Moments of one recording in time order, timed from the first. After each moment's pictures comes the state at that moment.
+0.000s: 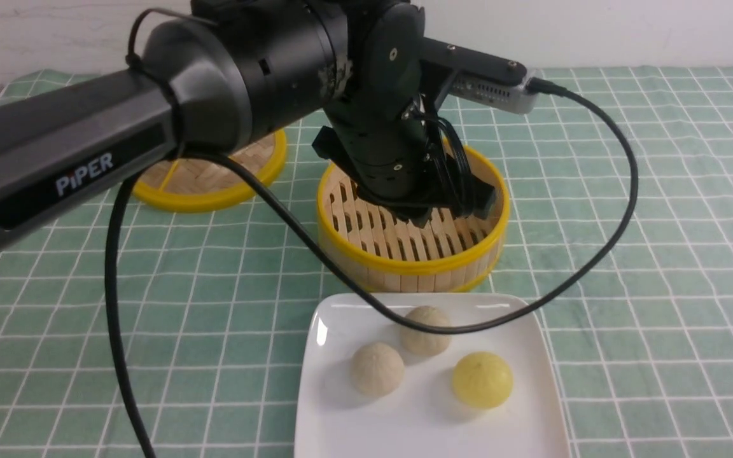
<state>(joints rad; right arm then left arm) 0.25 0.13 -0.16 -0.02 0.42 0.08 -0.74 1.85 -1.70 0.07 0.97 -0.17</state>
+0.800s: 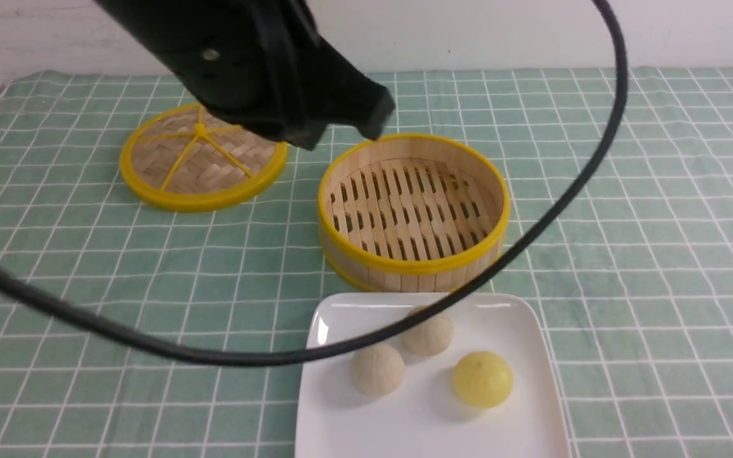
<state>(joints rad) 0.05 -0.01 0.01 -0.04 0.40 0.08 -0.75 1.40 -1.68 0.16 1.24 -0.16</state>
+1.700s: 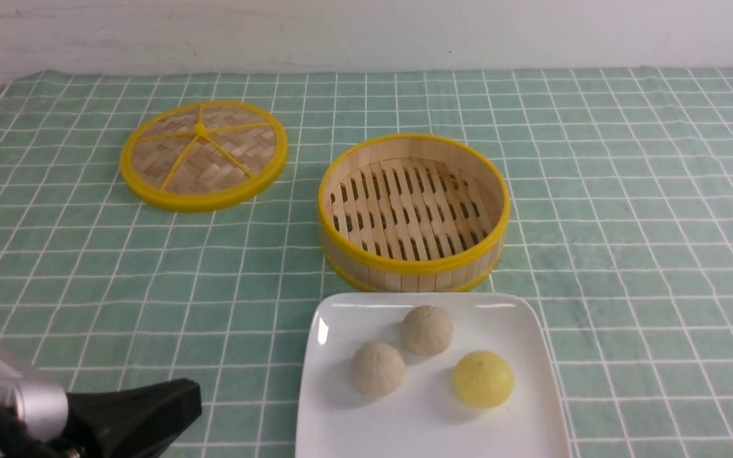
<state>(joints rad) 0.05 -0.01 0.01 -0.04 0.40 0.08 -0.75 0.46 -0.35 0.00 0.30 -0.31</state>
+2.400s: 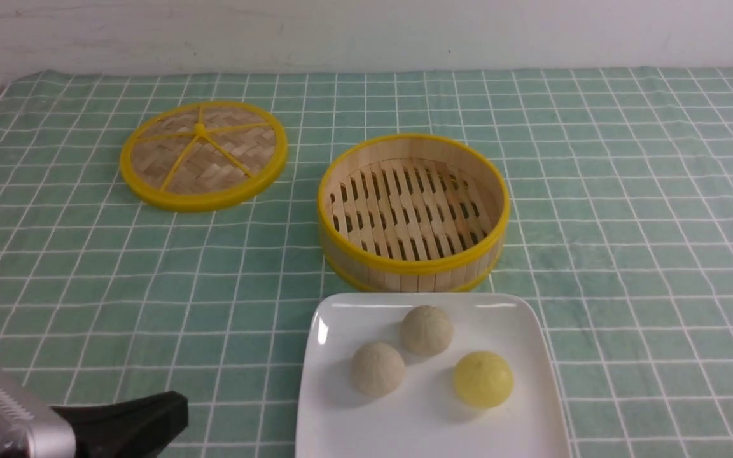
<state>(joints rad) 0.05 -0.01 0.01 -0.04 0.40 0.08 -0.75 0.40 -0.32 0.11 0.31 -0.31</state>
